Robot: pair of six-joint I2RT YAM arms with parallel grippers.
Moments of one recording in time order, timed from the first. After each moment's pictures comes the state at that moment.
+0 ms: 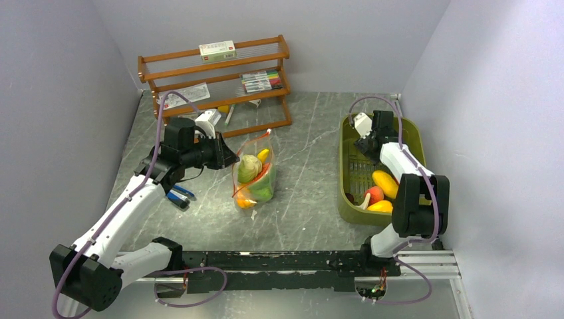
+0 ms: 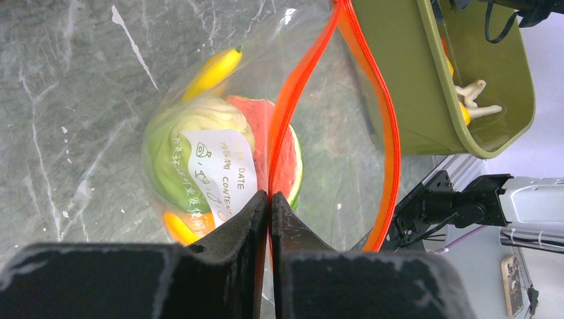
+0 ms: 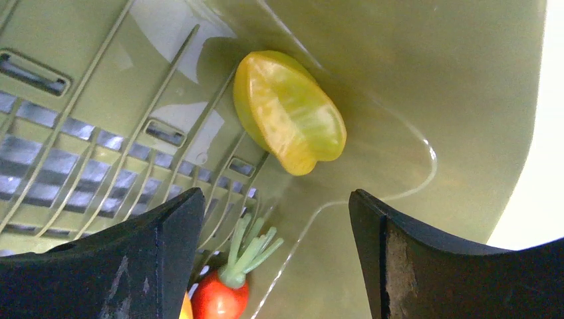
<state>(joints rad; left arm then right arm) -0.40 1.06 0.95 -0.41 0.40 -0.40 -0.05 1.58 1.01 -0.26 0.26 -0.89</state>
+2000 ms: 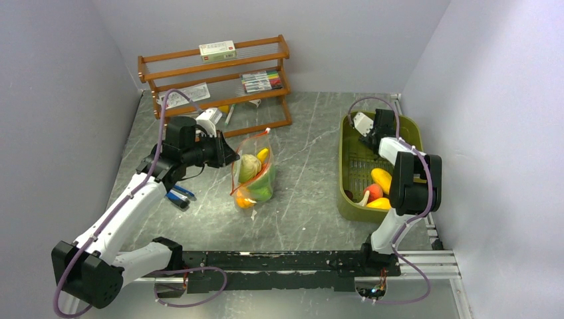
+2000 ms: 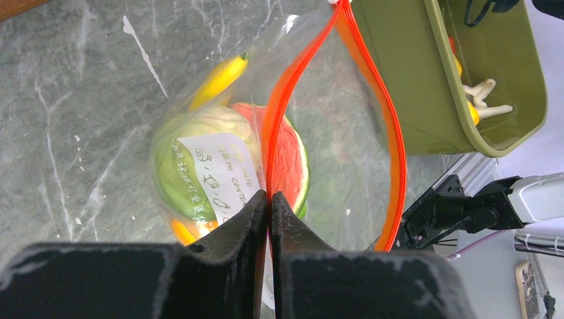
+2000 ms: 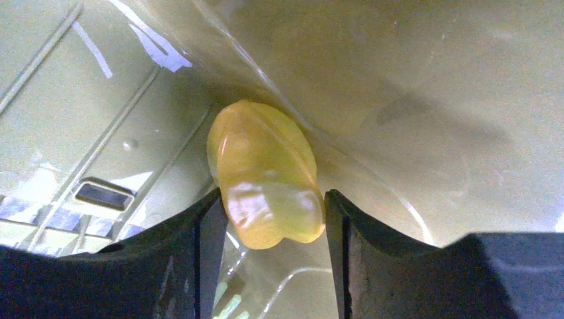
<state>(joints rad) -0.40 1.08 0.95 -0.39 0.39 -0.38 -0.10 1.78 1.06 -0.06 0.22 -1.06</state>
